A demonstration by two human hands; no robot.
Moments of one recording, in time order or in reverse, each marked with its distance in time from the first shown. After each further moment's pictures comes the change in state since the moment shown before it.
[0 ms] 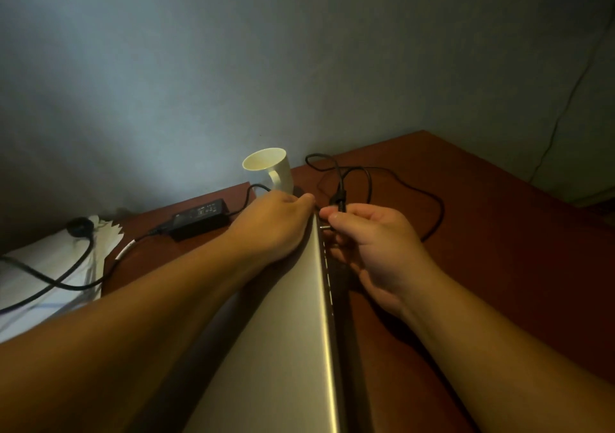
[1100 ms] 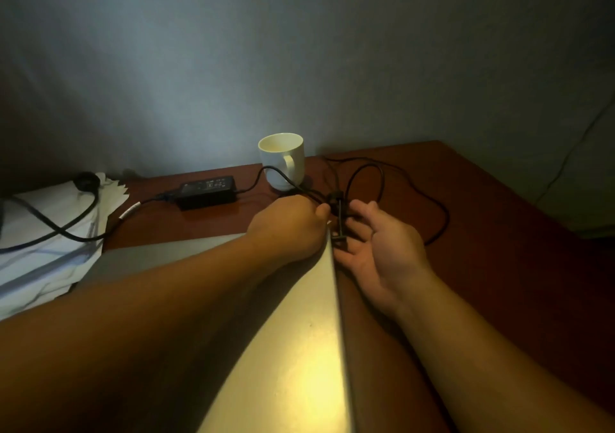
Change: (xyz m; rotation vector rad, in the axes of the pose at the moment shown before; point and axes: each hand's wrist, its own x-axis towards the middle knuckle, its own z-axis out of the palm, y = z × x) left_hand 0.021 -0.028 0.035 0.221 0.014 0.060; right_hand 0.010 0.013 -0.003 0.260 0.102 0.184
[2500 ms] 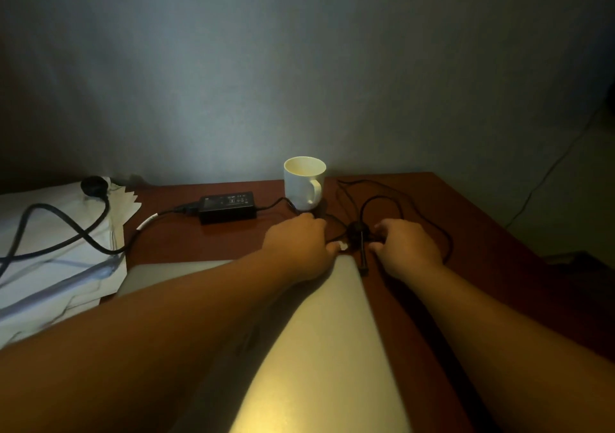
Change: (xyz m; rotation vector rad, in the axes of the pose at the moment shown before) left_hand 0.010 -0.053 -0.014 0.199 0.011 0.265; right_hand 0.053 -0.021 0.006 -1.883 0.350 -0.261
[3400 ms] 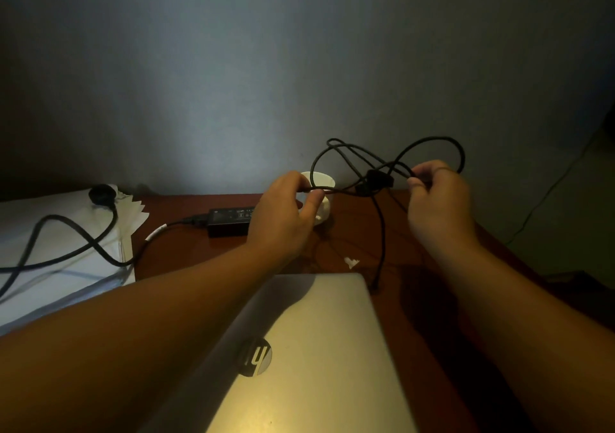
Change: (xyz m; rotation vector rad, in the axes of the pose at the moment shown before) left_hand 0.005 -0.027 -0.036 -0.664 0.587 -0.036; right_hand 0.008 -0.029 -0.068 0.537 0.547 -0.182
